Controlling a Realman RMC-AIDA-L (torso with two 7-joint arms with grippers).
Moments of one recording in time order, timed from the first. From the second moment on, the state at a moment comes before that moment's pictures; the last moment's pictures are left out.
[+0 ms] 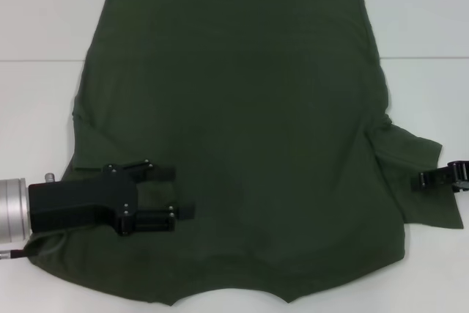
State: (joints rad) left arm -0.47 -2.08 0.63 0.69 2.01 1.68 -1.41; right arm 0.69 1.95 -0.67 -0.69 -2.60 -1.33 2.42
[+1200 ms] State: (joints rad) left arm -0.46 -2.08 0.62 0.69 2.01 1.69 -1.41; right arm 0.67 1.95 -0.68 -0.72 -2.59 -1.33 2.44
